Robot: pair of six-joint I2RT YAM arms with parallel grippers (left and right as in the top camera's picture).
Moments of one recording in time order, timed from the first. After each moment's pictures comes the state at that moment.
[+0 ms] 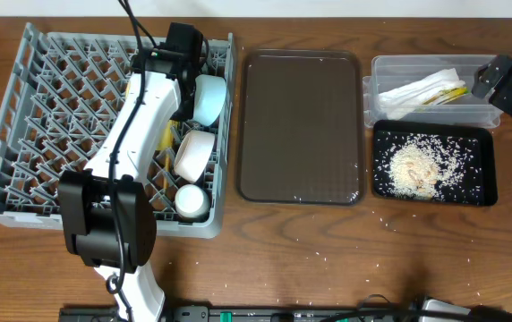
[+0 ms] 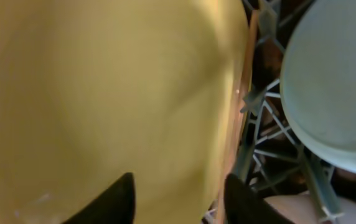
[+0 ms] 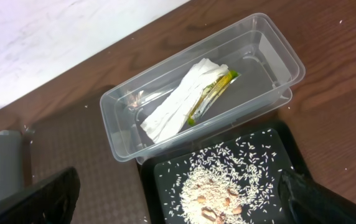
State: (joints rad) left arm -0.19 1.94 1.68 -1.10 -0.45 -0.13; right arm -0.34 1.45 1.61 -0.97 -0.19 0.26
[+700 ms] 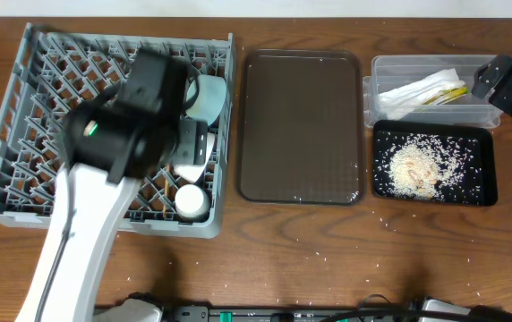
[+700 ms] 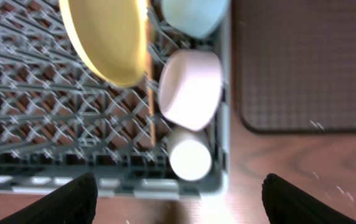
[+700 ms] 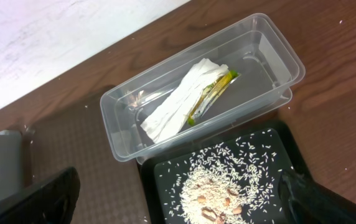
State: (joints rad) left arm -0.33 1.38 1.72 -1.50 -0.13 -0.21; right arm -0.34 1.45 1.61 -0.97 -0.19 0.26
